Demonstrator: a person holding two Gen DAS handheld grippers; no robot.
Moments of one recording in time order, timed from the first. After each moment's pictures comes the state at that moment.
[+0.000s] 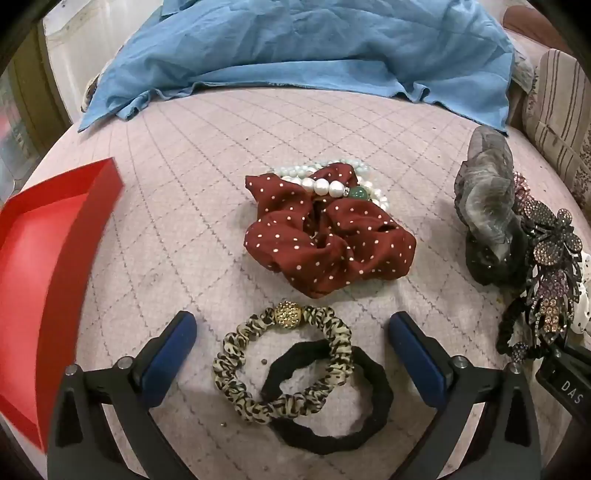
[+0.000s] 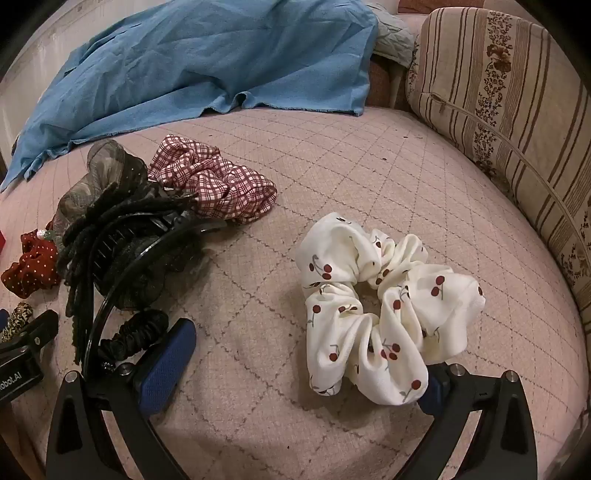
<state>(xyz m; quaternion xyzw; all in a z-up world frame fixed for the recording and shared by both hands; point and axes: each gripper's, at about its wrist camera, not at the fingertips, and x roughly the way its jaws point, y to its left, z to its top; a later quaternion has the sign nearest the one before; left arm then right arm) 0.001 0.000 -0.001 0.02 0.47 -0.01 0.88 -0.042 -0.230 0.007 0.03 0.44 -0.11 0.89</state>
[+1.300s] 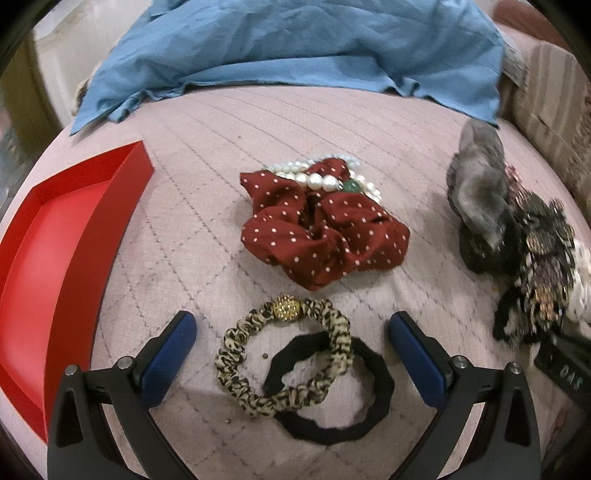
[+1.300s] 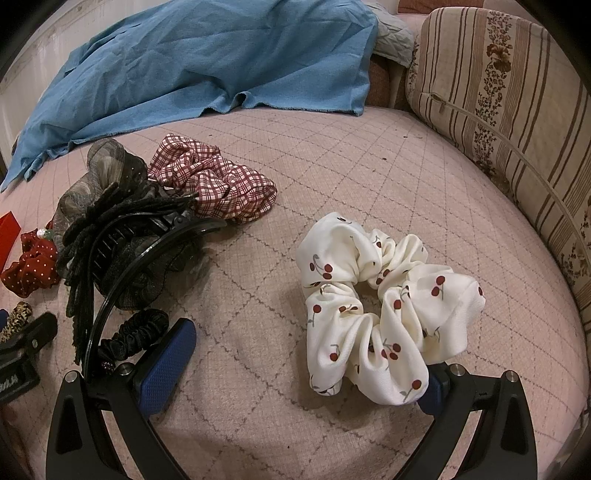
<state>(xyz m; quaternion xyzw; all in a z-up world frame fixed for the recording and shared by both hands) -0.003 0.001 0.004 0.04 0.48 -0.04 0.87 -0.043 -0.230 0.007 0.03 0.44 -0.11 0.89</state>
